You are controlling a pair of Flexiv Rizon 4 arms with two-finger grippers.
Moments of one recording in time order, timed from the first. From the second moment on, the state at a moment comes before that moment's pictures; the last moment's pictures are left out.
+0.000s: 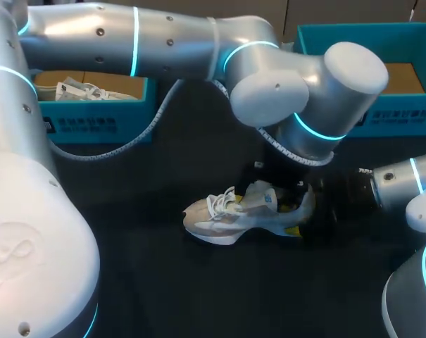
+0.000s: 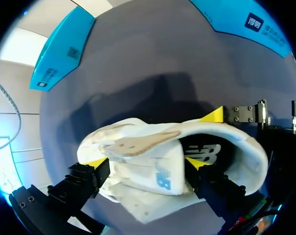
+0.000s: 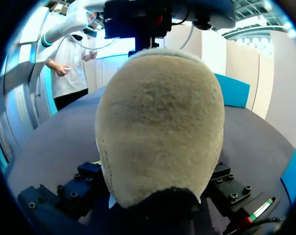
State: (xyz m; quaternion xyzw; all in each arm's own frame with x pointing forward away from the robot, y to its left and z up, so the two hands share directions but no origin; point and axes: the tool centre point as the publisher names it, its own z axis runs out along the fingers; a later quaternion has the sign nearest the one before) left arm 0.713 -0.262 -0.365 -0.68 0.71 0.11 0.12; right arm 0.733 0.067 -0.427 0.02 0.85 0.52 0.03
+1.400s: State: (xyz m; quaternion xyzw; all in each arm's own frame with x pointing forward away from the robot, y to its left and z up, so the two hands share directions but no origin) left arm 0.699 -0.210 -0.314 -0.72 0.68 0.12 0.08; right arm 0.733 0.067 -0.427 0.02 0.85 0.52 0.03
